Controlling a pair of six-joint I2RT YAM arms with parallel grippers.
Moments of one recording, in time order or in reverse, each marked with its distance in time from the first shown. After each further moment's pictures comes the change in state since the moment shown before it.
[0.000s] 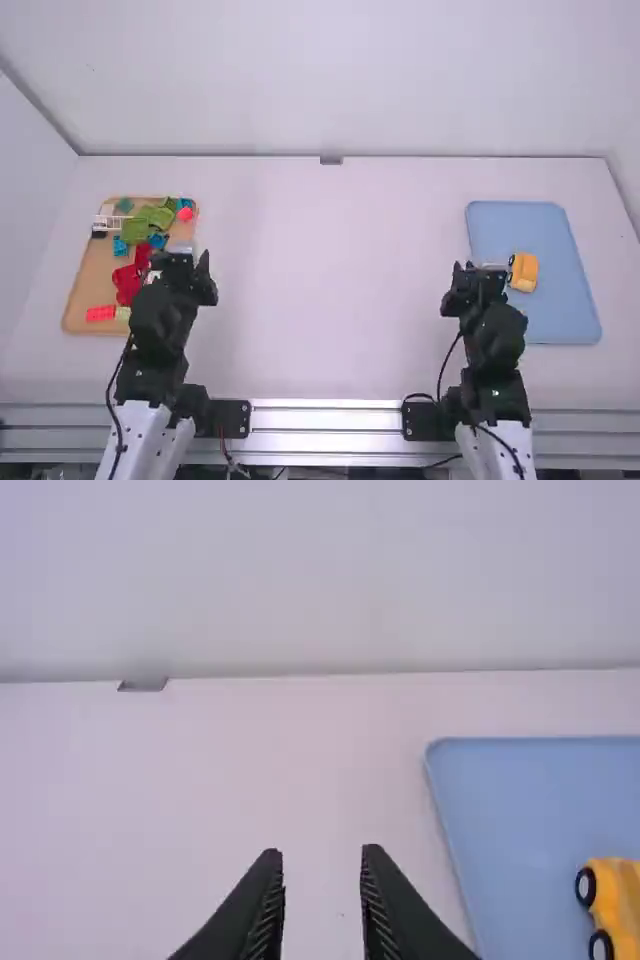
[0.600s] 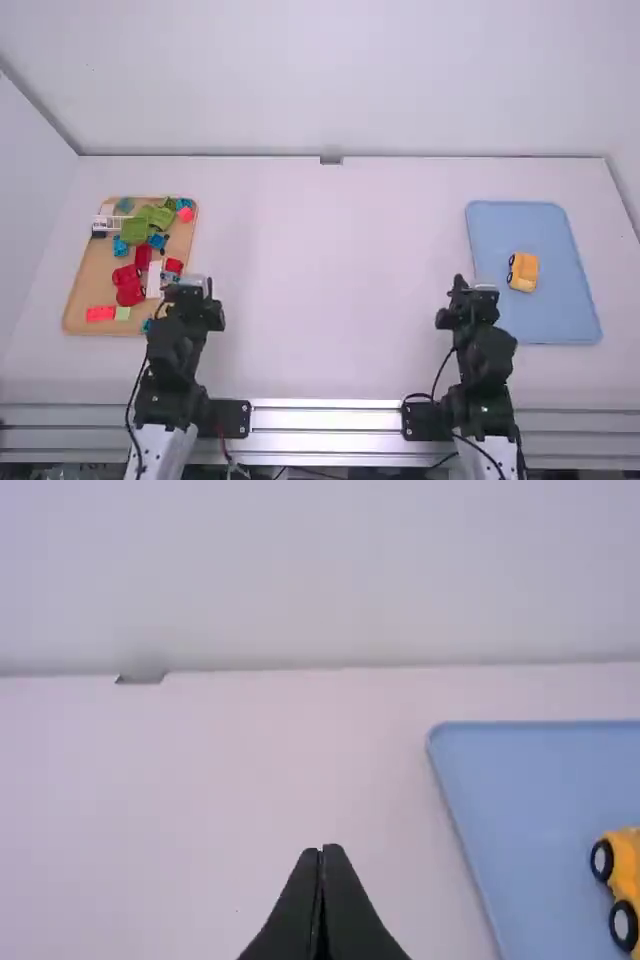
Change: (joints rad) left arm 0.000 -0.293 -0.285 0.004 0.000 0.000; right arm 0.000 -0.262 -0.184 0.008 0.003 -0.001
